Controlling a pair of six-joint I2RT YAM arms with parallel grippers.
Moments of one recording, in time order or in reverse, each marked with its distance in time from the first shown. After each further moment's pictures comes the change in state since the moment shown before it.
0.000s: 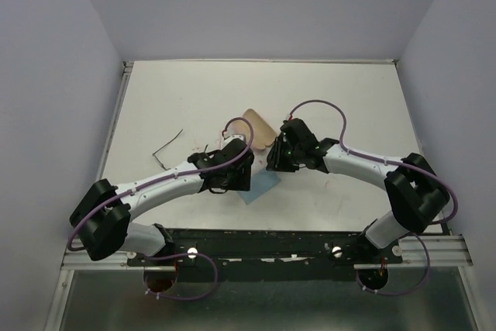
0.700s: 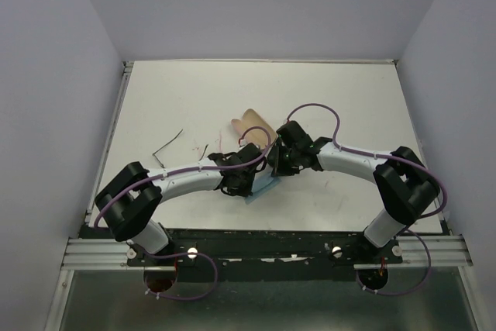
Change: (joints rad) left arm -0.040 0.182 0.013 0.066 0.095 0.042; right arm 0.000 0.045 0.007 -0.059 0.000 -0.016
